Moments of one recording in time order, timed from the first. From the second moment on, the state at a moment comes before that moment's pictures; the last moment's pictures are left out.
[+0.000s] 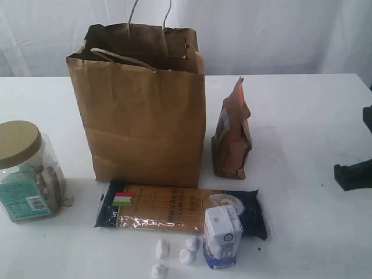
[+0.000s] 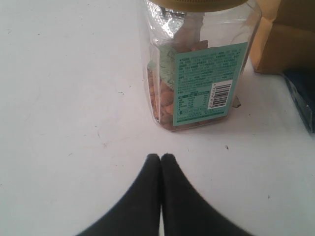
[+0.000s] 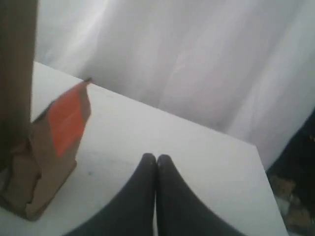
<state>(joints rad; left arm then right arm) -0.04 0.00 0.02 -0.10 0.50 0.09 0.51 0.72 -0.29 1.15 -0.43 -1.32</state>
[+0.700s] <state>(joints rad) -0.04 0.00 0.02 -0.10 0.50 0.09 0.33 0.62 -0.13 0.52 -0.60 -0.66</state>
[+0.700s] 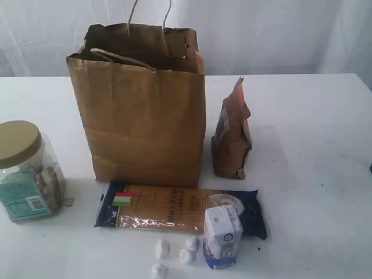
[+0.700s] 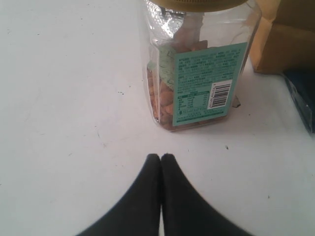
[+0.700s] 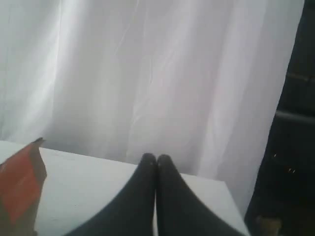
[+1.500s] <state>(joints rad) -0.04 0.00 0.02 -0.10 0.50 0.09 -0.02 0.17 -0.01 0.75 -0.21 -1.04</state>
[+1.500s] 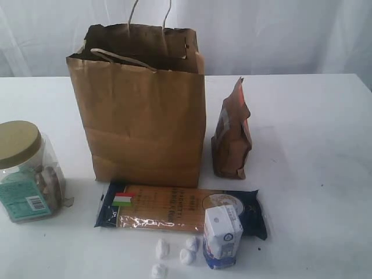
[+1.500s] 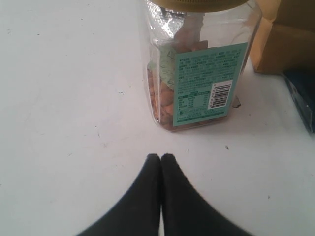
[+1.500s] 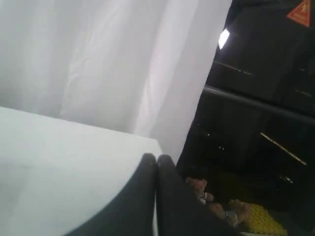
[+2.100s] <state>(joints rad) -0.04 0.00 0.02 -0.10 0.50 0.09 -0.08 0.16 0.00 -0.22 0.06 0.02</state>
